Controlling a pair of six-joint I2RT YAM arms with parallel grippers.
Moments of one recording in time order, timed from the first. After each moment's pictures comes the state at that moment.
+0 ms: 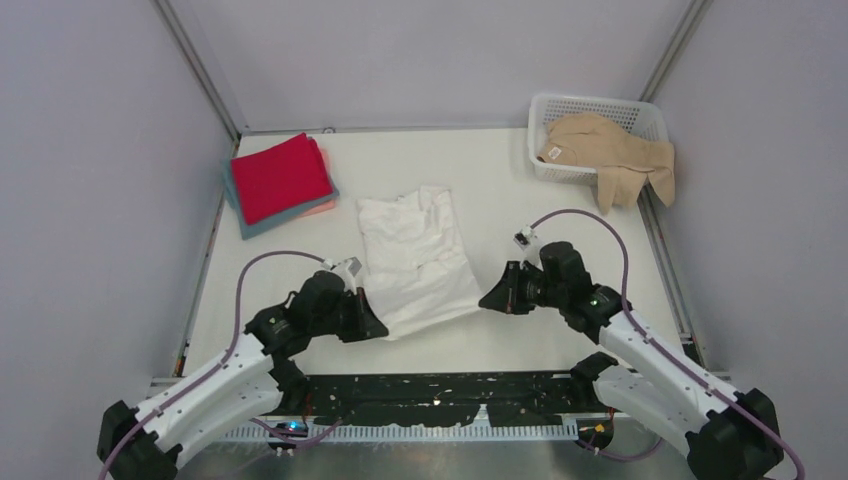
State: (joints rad) left arm -0.71 0.77 0.45 -0.48 0.20 -0.85; right arm 0.50 0.89 0.49 -0.29 -0.44 0.63
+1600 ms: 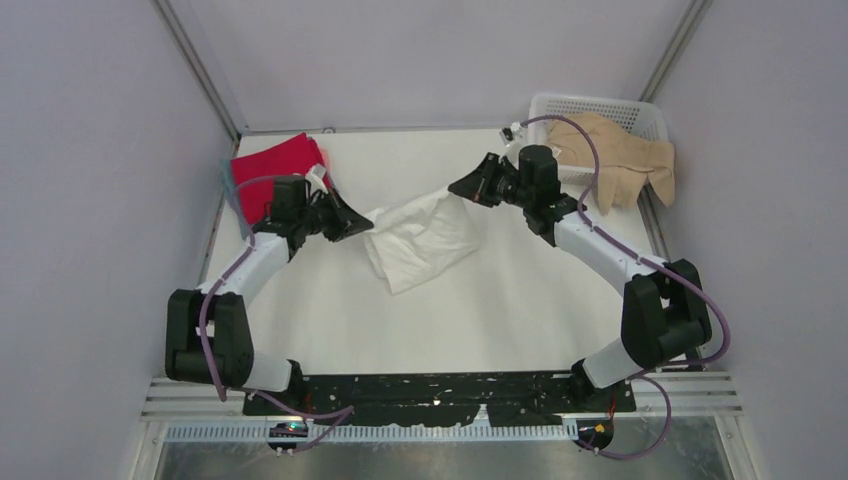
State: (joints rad) left arm -0.12 1.37 0.85 -0.14 0.59 -0.73; right arm 0.38 1.49 1.04 0.15 -0.46 0.73
